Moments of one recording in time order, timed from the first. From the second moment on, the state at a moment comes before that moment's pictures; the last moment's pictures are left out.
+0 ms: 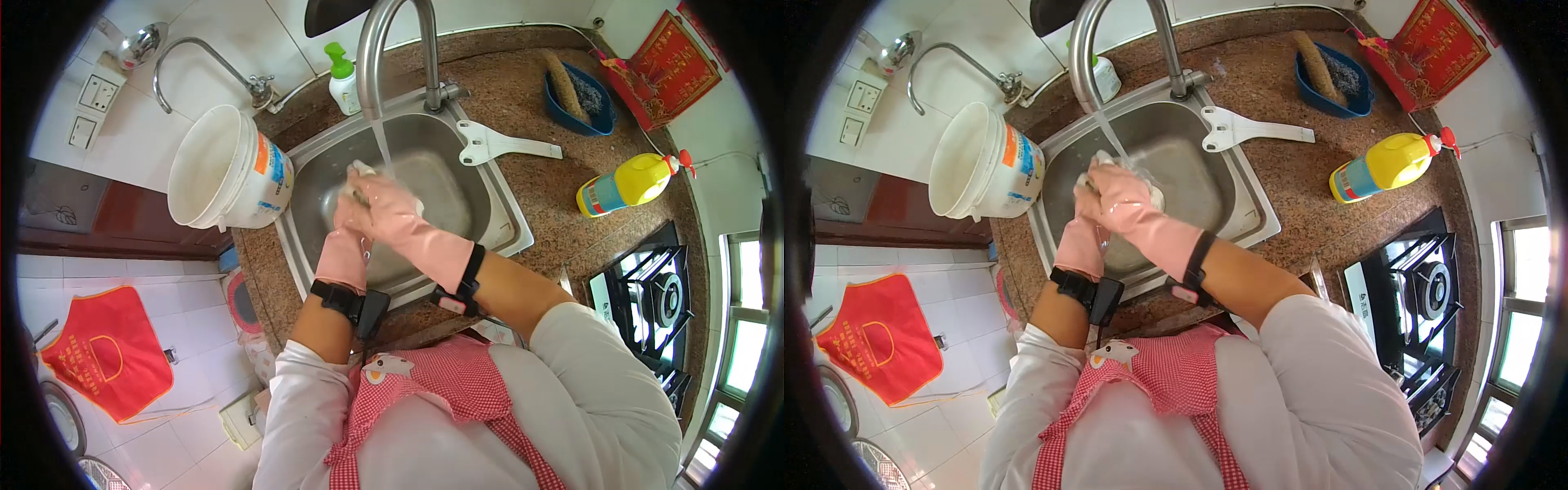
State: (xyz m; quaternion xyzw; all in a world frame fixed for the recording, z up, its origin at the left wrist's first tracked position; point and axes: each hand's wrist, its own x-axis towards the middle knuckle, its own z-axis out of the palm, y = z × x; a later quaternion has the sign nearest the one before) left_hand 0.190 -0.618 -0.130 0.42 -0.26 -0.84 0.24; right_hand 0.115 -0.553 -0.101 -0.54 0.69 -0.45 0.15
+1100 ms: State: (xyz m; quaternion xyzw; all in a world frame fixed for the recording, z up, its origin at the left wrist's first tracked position) left_hand 0.182 -0.612 -0.074 0.26 -0.14 -0.93 0.20; right_hand 0.045 -0.535 -0.046 -0.76 0.53 -0.33 0.18
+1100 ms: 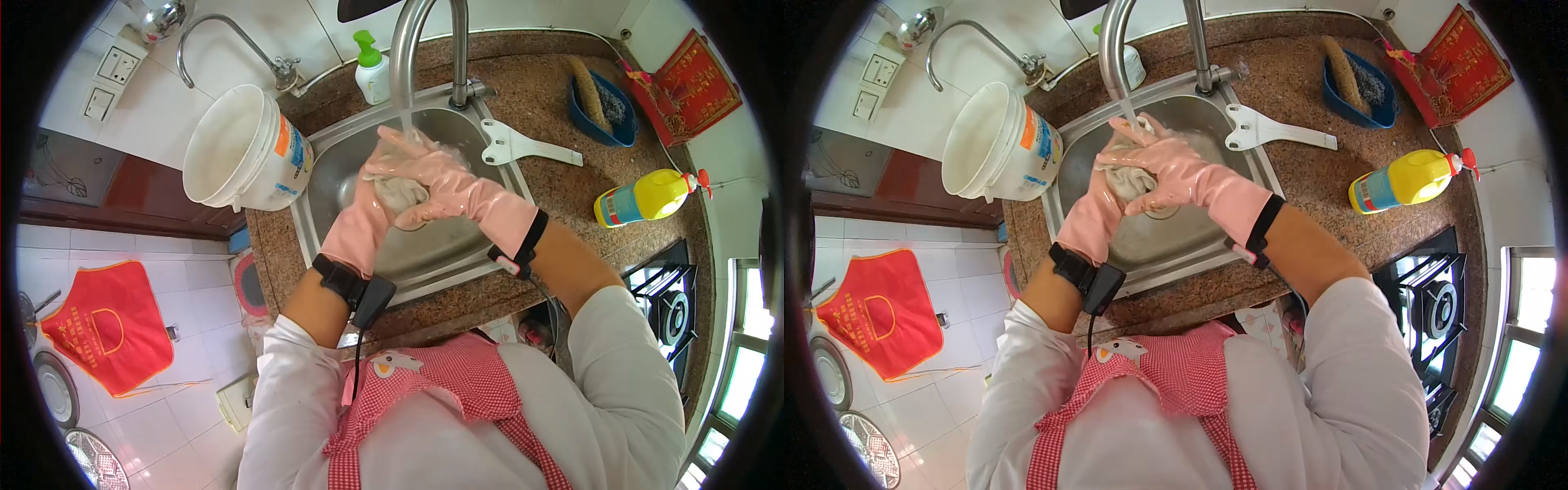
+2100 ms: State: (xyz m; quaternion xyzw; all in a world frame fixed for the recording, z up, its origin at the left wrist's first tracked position) left_hand 0.153 -0.624 -0.105 0.45 -0.65 -0.49 0.37; right_hand 0.047 -0.540 -0.075 -0.50 0.79 -0.33 0.12
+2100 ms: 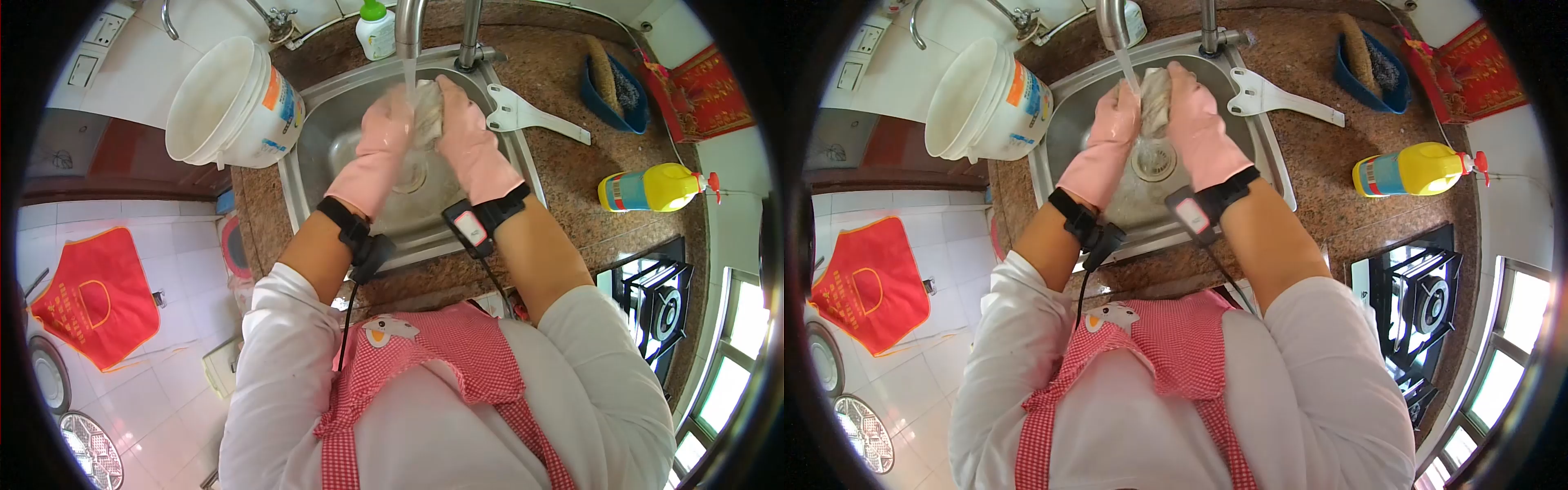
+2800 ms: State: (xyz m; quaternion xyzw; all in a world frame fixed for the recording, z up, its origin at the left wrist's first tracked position) left_hand 0.188 -0.622 -0.036 0.38 -0.59 -0.65 0.28; right_hand 0.029 -0.536 -0.072 -0.49 0.59 -0.48 0.42
